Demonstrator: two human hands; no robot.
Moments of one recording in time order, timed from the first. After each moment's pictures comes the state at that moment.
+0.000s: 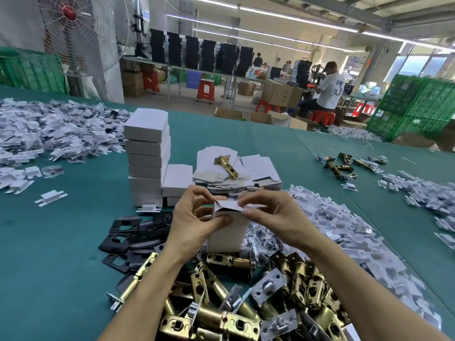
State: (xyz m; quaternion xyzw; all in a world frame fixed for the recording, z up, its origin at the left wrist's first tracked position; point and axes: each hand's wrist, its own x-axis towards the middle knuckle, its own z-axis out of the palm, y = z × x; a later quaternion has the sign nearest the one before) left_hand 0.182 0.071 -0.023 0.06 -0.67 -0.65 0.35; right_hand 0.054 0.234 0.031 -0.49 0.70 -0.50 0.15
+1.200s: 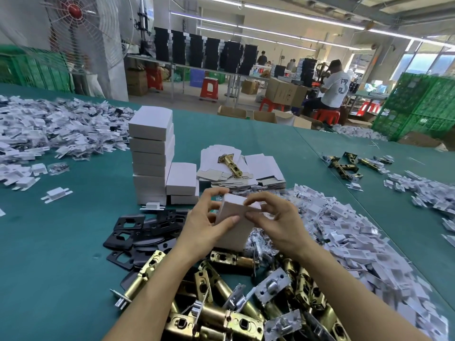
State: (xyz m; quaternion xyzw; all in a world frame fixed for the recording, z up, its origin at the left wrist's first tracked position) left_hand 0.176 0.075 -0.031 0.11 -0.73 -0.62 0.27; right_hand 0.059 0.227 0.006 -0.47 0.72 -0.51 0.06
